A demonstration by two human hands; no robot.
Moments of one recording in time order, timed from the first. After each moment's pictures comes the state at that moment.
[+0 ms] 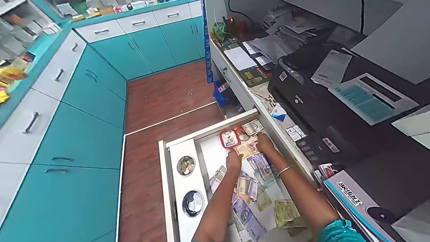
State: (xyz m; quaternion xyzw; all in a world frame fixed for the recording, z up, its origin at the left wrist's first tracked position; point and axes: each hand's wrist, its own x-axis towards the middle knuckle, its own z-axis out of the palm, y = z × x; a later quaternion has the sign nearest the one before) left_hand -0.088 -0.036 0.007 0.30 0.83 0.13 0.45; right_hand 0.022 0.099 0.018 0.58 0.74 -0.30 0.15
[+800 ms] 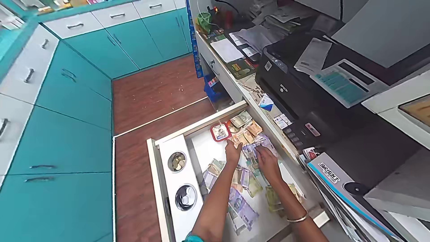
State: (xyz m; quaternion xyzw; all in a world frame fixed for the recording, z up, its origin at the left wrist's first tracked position) left_hand -0.061 -0.029 -0.004 0.30 0.80 0.27 0.45; right_hand 0.106 -0.030 0.029 0.48 0.80 -0.21 -0.29
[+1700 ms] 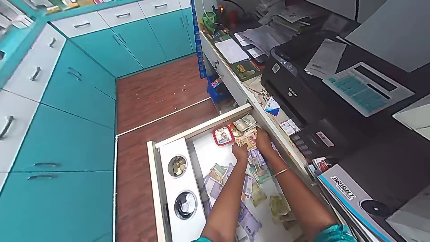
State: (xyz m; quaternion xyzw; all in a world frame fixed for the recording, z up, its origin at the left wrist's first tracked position) left_hand -0.040 0.009 -0.013 0.11 0.78 0.38 0.48; right_hand 0.040 0.093 0.010 0.61 0.74 -0.27 0.07
